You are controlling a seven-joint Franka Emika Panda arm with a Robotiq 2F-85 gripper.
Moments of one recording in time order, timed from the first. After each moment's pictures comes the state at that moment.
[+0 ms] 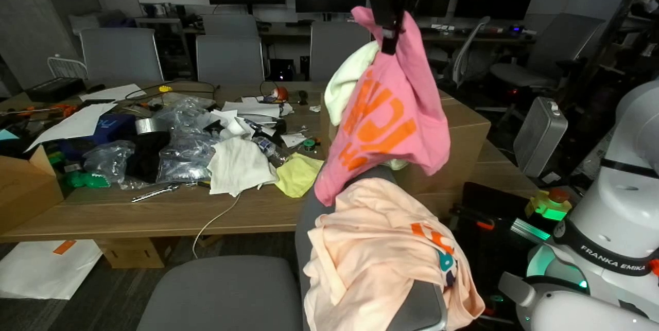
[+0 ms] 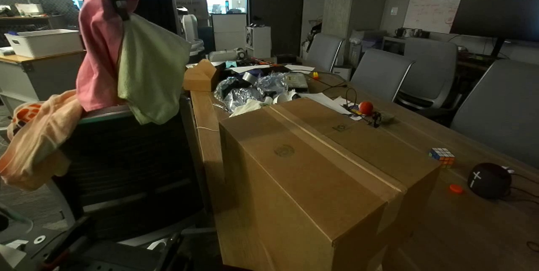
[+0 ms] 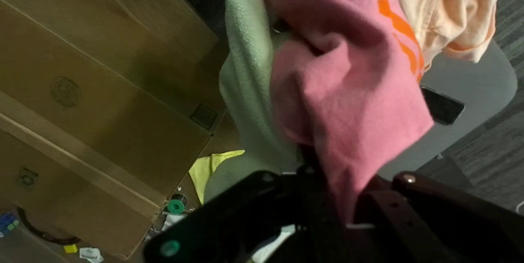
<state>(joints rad) 0.08 -0.46 0.14 -2.16 -0.05 1.74 0.39</state>
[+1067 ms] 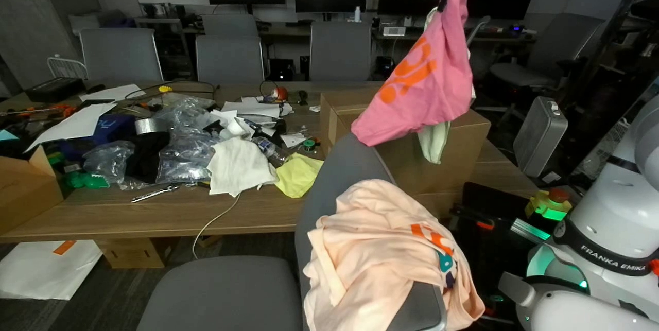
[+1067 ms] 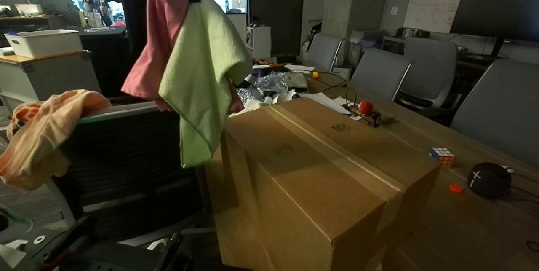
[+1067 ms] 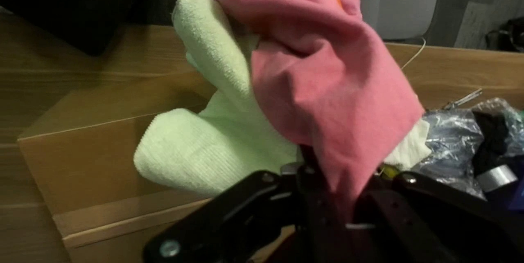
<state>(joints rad) -0.27 -0.66 -0.10 -2.26 0.10 1.78 0.55</state>
